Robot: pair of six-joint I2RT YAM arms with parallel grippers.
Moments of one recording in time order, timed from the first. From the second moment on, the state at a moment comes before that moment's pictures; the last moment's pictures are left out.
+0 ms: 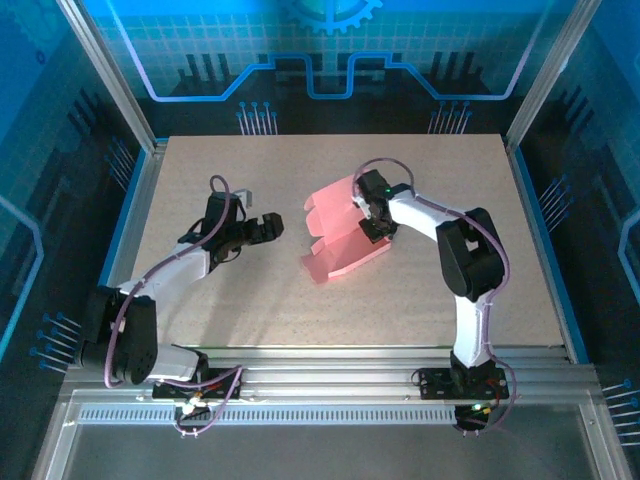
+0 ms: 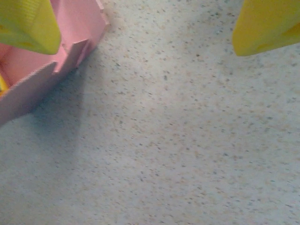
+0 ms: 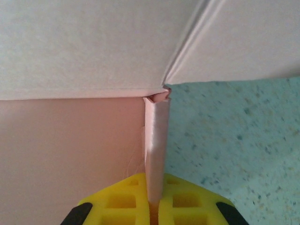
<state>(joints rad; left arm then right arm) -0.20 1.39 0.79 -0.14 0.16 -0.48 0.43 2.00 1.42 -0.70 0.19 -0.10</state>
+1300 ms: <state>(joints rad) -0.36 1.90 0.98 -0.01 0.46 -0.90 0.40 1.95 1.34 -0.66 0.04 0.18</state>
